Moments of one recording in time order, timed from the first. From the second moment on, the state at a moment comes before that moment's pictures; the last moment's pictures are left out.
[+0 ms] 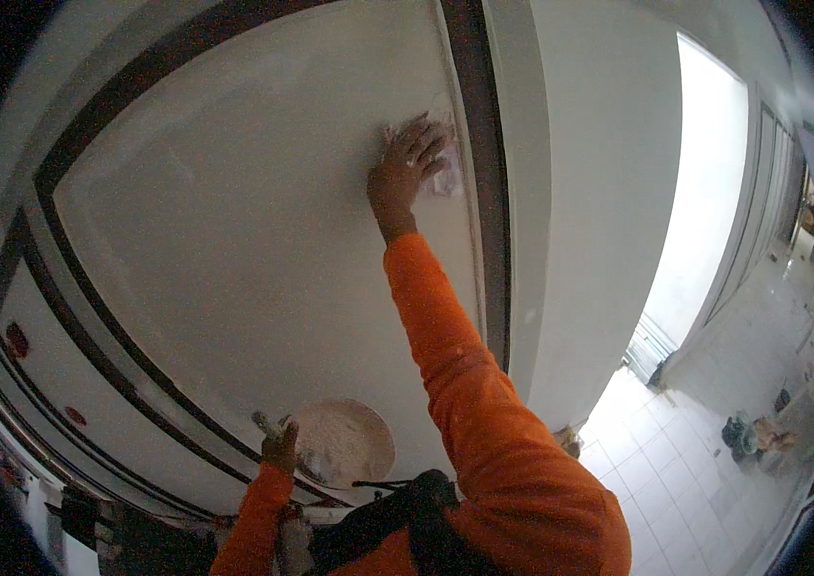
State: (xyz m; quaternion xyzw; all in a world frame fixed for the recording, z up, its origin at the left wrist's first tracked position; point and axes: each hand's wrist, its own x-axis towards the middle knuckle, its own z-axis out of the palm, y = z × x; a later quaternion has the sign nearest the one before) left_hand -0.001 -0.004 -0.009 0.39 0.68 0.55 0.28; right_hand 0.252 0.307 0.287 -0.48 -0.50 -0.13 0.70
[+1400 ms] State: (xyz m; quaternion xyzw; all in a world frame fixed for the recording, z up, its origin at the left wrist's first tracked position) left_hand -0.033 0.003 -0.051 0.39 0.73 0.52 0.22; right_hand 0.338 0.221 0.074 -0.35 -0.79 -0.15 0.49
